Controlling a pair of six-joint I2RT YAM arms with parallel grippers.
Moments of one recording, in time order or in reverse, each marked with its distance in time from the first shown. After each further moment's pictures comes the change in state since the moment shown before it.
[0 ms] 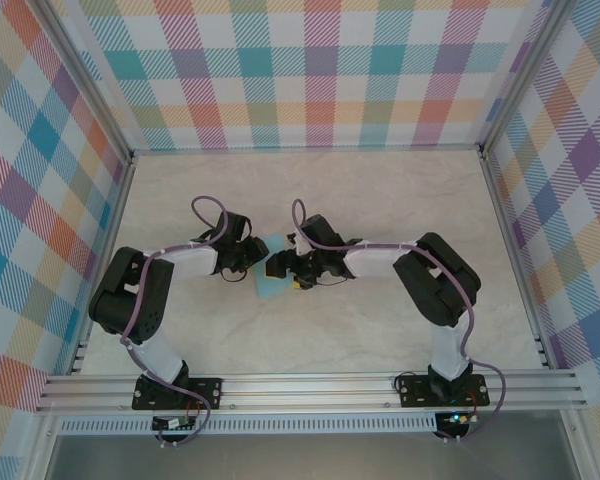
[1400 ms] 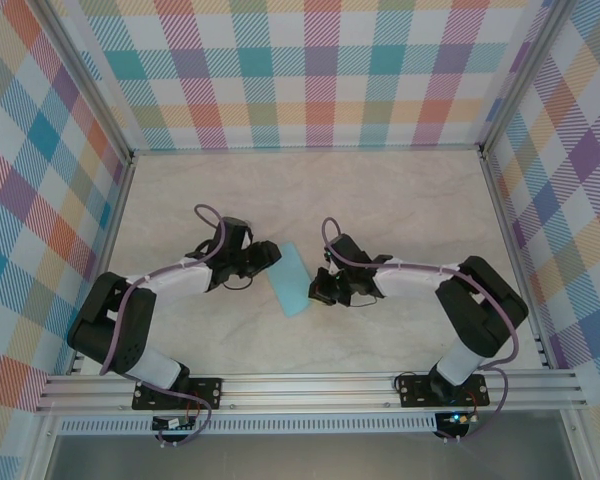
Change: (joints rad) left arm -0.109 -0.194 -0.117 0.098 0.149 -0.021; right arm -0.008 -0.324 -0.304 -0.218 0.238 0.110
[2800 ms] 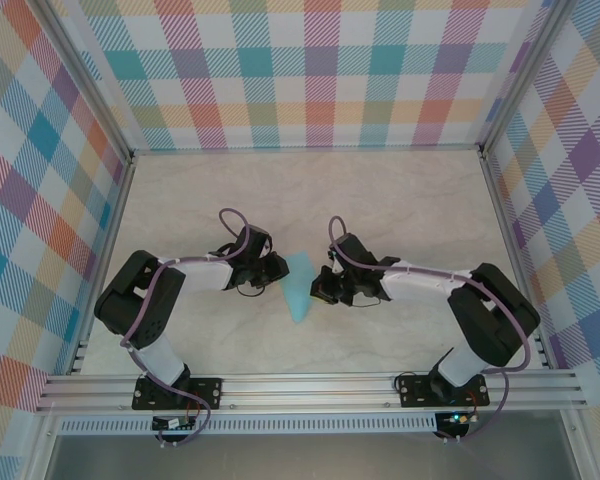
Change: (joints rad) left arm -0.071 0.189 0.048 0.001 -0.052 0.011; right arm -0.008 -0.032 -0.002 0.041 -0.023 0.015
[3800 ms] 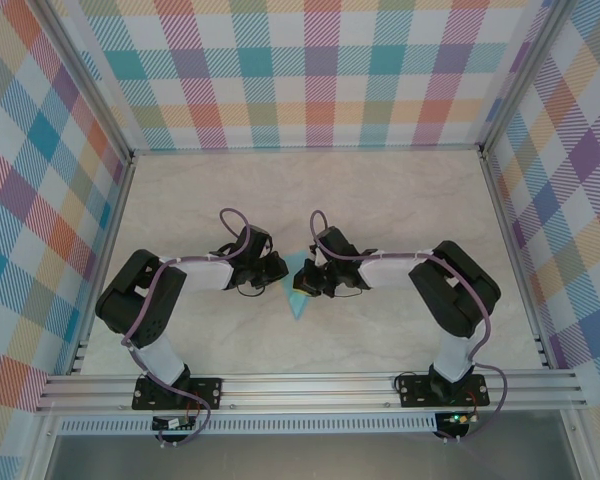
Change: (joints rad) left arm 0.000 0.007 0.002 0.002 0.000 0.004; right arm -0.002 0.235 0.127 0.140 -0.092 -0.005
